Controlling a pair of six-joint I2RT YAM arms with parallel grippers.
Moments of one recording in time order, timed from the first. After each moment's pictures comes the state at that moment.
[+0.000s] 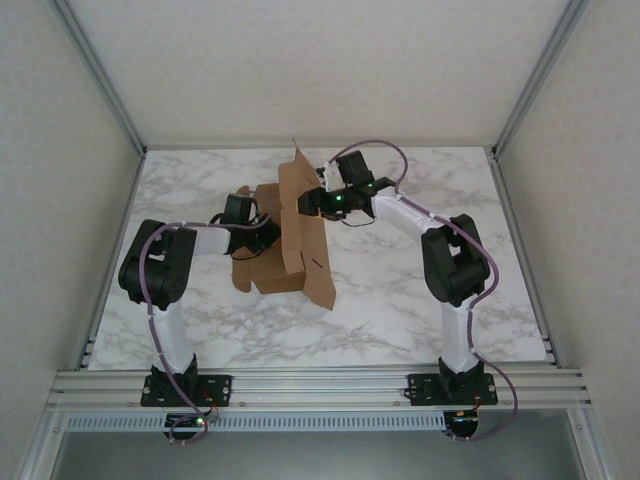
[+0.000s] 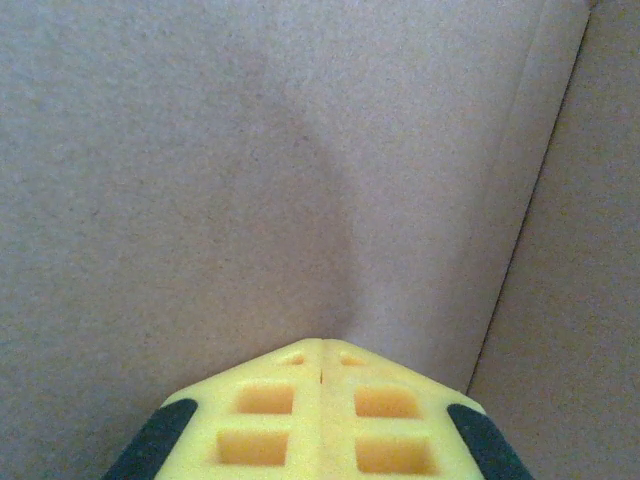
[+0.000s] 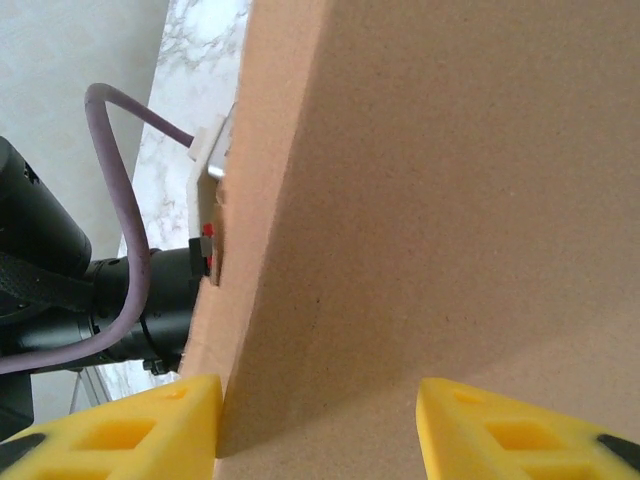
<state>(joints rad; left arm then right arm) -0.23 1.94 0.99 0.09 0.45 -0.95 0.54 2.04 1.60 -0.39 -0.63 0.48</state>
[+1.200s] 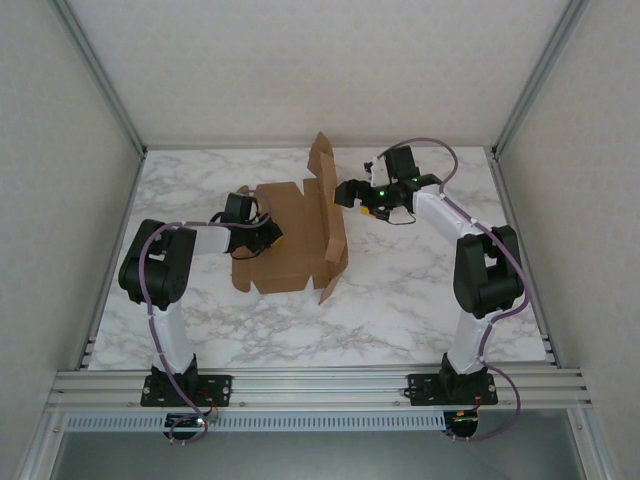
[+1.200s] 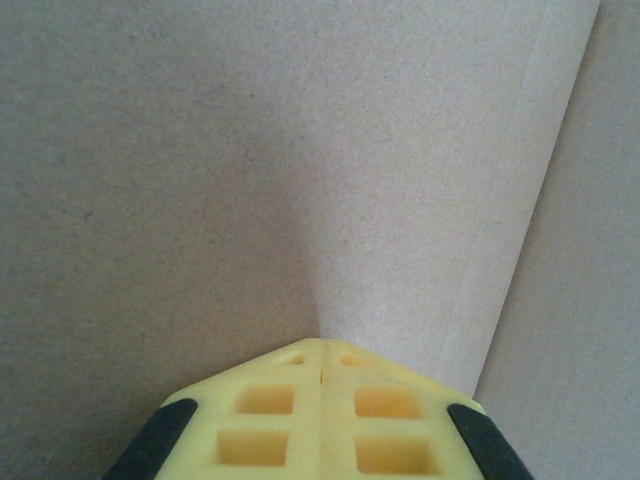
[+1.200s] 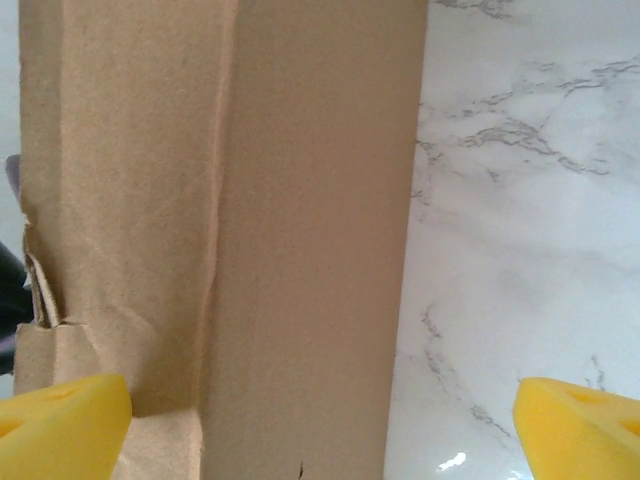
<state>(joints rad) -0.23 1.94 1.01 0.06 0.44 -0.92 0.34 1.86 1.46 -0.51 -0.60 0.43</state>
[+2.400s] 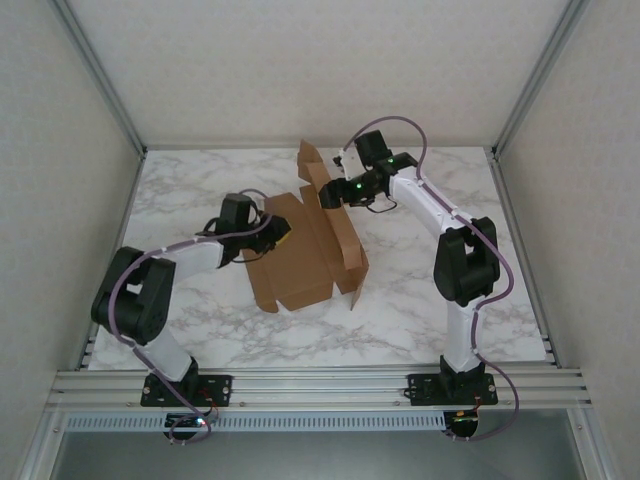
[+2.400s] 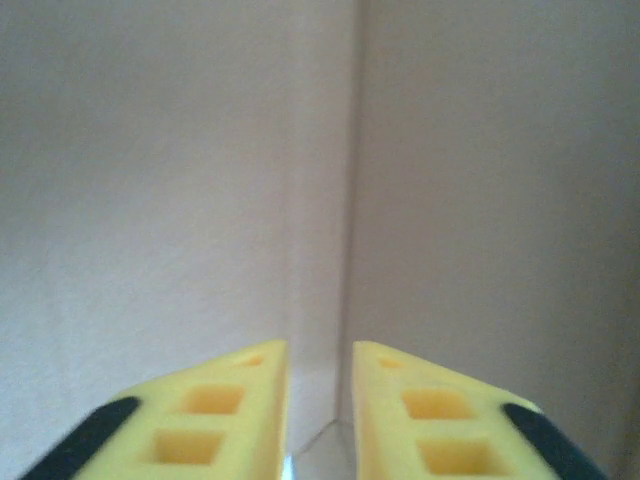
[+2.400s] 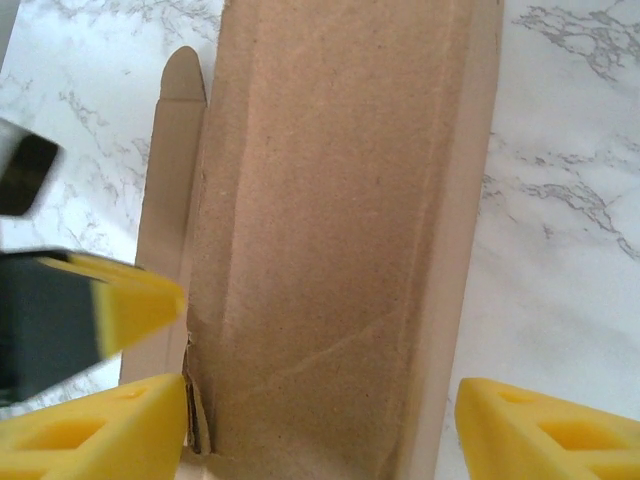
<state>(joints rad) -0.29 1.66 0.88 0.12 0.48 -1.03 0.46 2.01 1.79 -0.81 -0.46 0.13</state>
